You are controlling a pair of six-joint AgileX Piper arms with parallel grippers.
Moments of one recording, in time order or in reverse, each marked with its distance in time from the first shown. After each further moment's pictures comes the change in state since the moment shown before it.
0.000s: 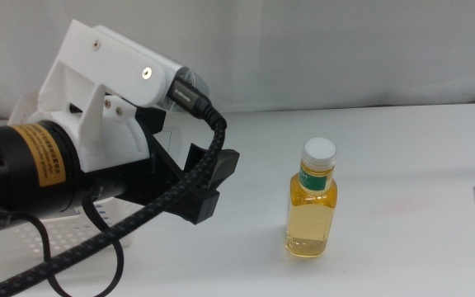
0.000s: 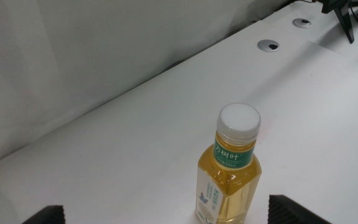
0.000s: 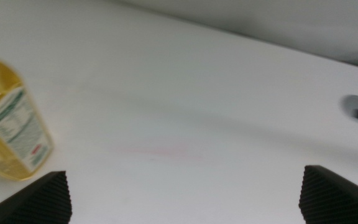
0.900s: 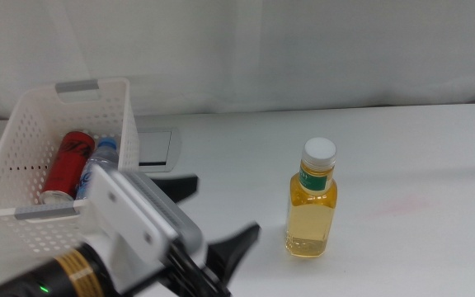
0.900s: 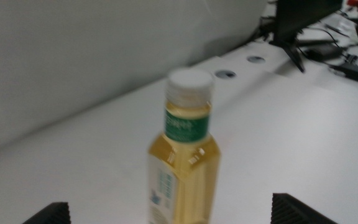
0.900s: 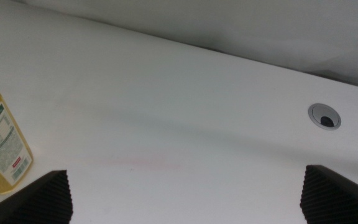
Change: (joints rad) left arm -0.013 0.036 0.498 -0.002 -0.777 -0.013; right arm -0.060 -0.063 -0.018 -0.017 0.024 -0.009
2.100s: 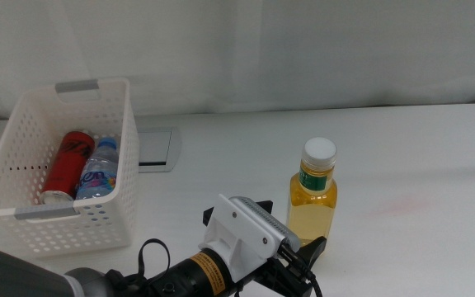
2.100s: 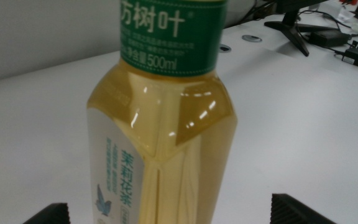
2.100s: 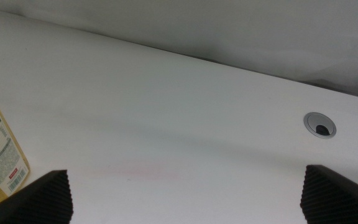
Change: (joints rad) left arm -0.084 0.758 -0.139 -0.113 -0.594 0.014; right arm 0.000 0.000 0.000 0.000 -0.033 0.005
